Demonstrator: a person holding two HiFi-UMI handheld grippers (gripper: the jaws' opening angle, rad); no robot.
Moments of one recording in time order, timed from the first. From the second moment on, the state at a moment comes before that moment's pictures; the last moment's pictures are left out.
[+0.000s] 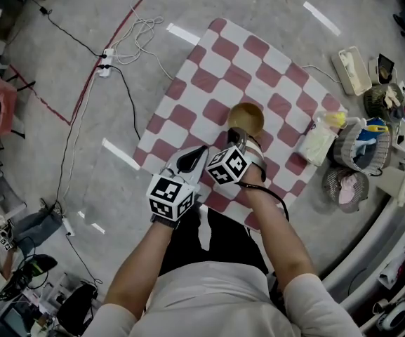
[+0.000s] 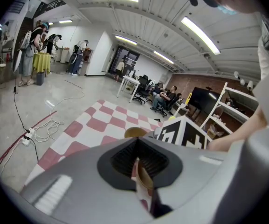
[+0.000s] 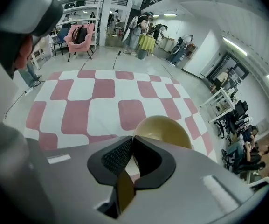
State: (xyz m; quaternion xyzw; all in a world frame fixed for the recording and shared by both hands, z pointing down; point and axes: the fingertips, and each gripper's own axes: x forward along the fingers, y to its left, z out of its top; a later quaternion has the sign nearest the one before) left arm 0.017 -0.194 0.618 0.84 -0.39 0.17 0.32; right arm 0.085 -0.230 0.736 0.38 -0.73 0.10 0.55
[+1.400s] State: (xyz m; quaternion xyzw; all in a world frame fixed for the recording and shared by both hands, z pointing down) left arm 0.023 -0.120 0.544 0.89 -0.35 0.14 0.27; right arm 0.107 -0.124 0.621 0.43 -0.73 -0.01 0.53
